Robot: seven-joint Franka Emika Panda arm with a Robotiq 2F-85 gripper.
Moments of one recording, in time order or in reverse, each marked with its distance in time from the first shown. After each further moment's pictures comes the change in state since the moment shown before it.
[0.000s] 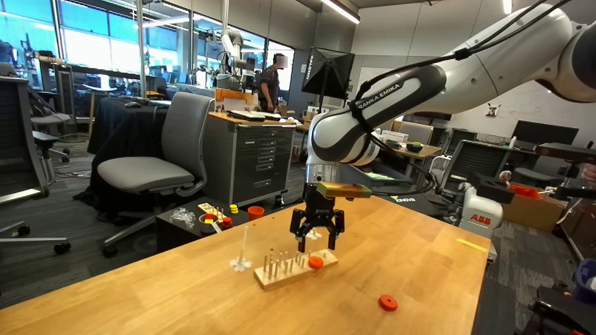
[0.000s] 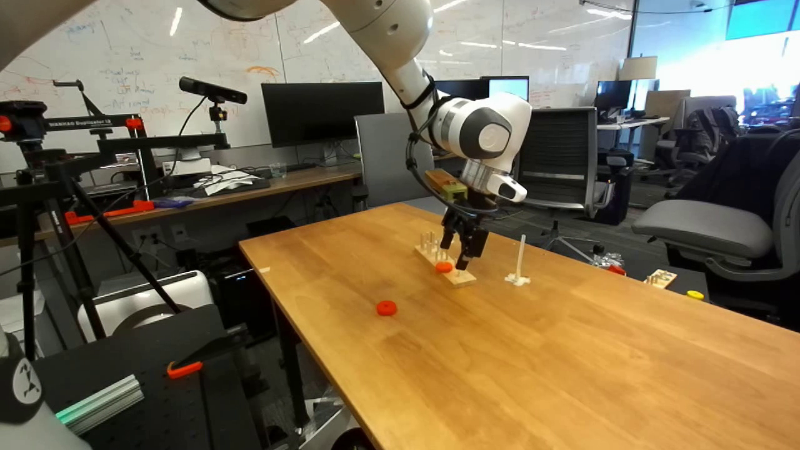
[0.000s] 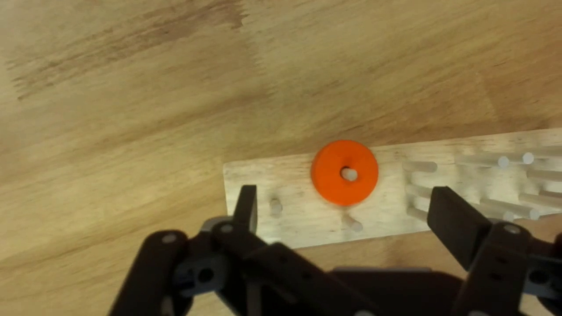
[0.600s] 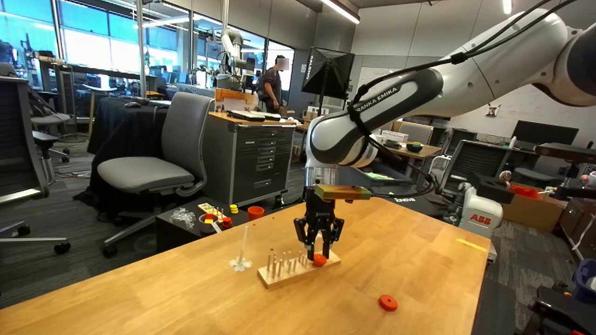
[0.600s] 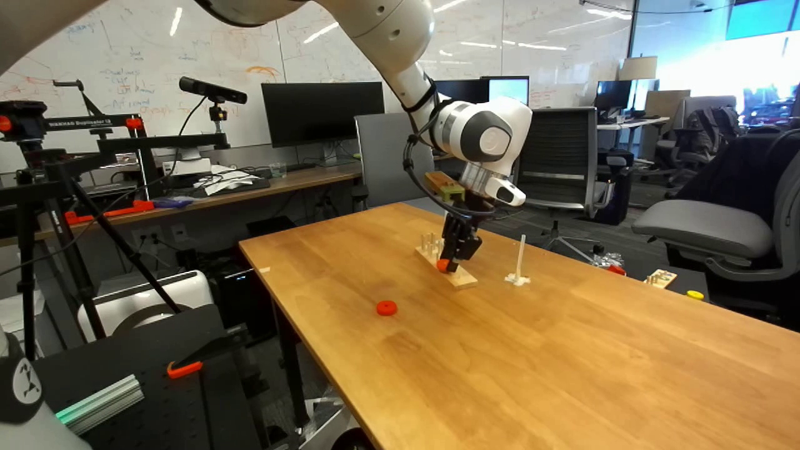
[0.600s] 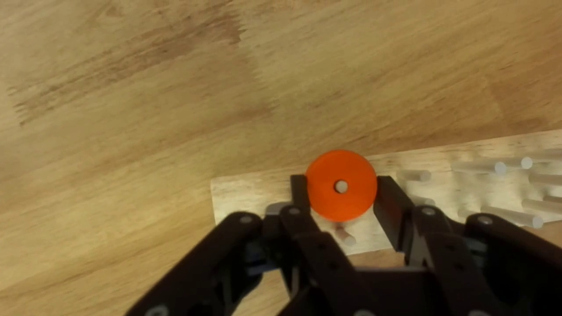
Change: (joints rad) arm 0.000 0.022 0.000 0.024 0.000 -0.039 0.048
